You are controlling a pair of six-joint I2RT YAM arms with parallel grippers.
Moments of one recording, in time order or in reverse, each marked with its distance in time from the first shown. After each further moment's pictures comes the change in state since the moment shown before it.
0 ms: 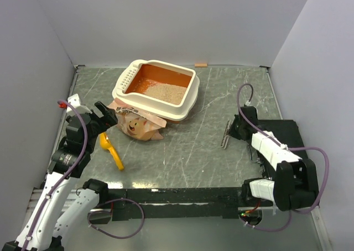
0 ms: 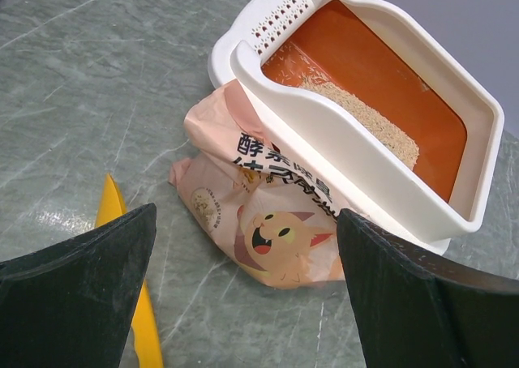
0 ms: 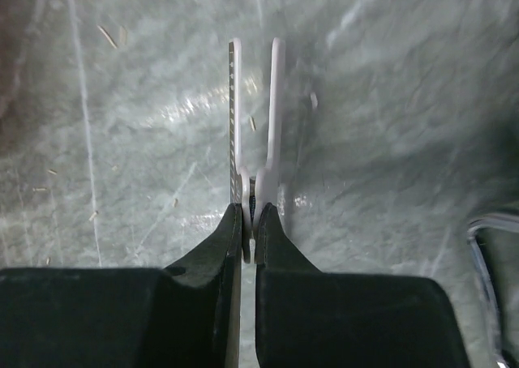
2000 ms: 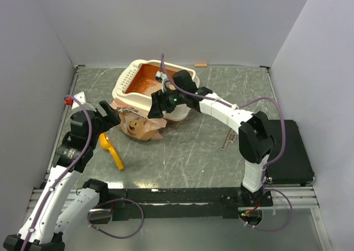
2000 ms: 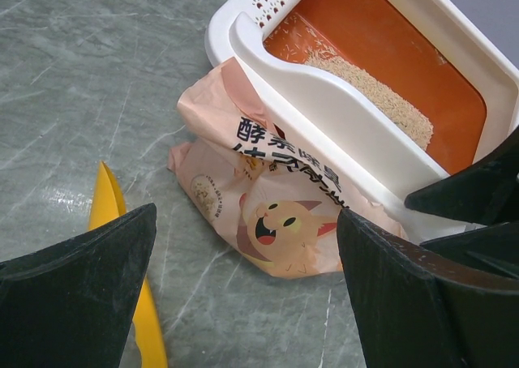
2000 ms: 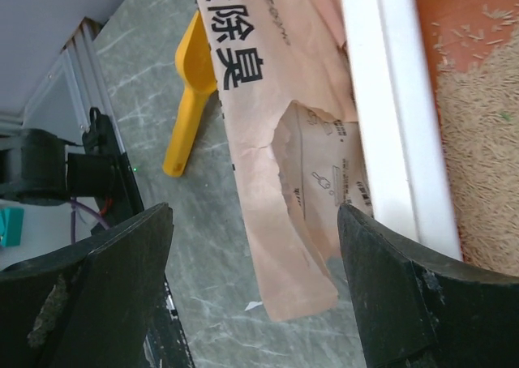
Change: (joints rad) left arm 0.015 0.059 -0.005 0.001 0.051 0.008; right arm 0.543 0.647 0.897 0.028 -0.690 -0.310
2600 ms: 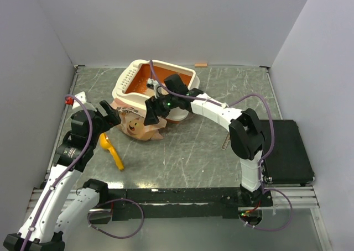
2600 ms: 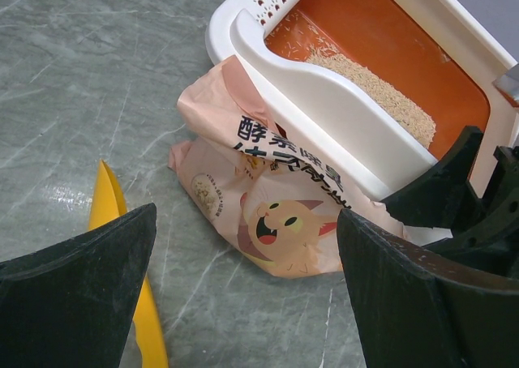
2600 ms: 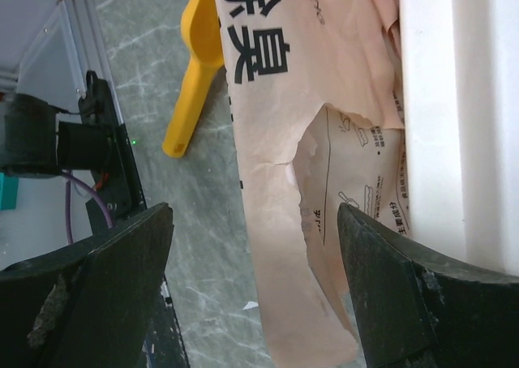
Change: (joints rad) left arm 0.001 0.008 0.000 0.000 0.001 0.000; right arm 0.048 0.104 0.073 -0.058 -0.050 -0.068
